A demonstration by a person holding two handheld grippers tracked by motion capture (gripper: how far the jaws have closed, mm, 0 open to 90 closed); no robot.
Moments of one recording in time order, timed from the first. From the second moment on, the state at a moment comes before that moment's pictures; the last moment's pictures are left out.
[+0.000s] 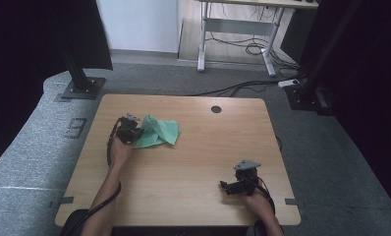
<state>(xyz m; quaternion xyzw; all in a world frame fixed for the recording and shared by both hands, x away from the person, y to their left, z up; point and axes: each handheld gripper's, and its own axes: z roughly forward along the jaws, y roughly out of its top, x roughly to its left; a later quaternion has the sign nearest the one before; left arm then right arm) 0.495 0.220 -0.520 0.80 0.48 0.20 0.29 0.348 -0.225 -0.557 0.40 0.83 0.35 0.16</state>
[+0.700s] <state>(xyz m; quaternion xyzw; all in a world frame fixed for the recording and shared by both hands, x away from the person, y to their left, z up) 0.445 0.176 -0.534 0.84 0.41 0.15 0.31 0.348 -0.225 -0.557 0.40 0.83 0.35 0.16</state>
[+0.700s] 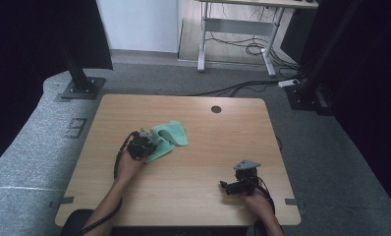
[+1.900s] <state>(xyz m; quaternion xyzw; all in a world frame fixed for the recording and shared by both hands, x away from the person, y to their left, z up) 0.472 0.095 -0.468 0.87 0.37 0.14 0.28 0.348 -0.225 -0.557 0.40 0.83 0.35 0.16</state>
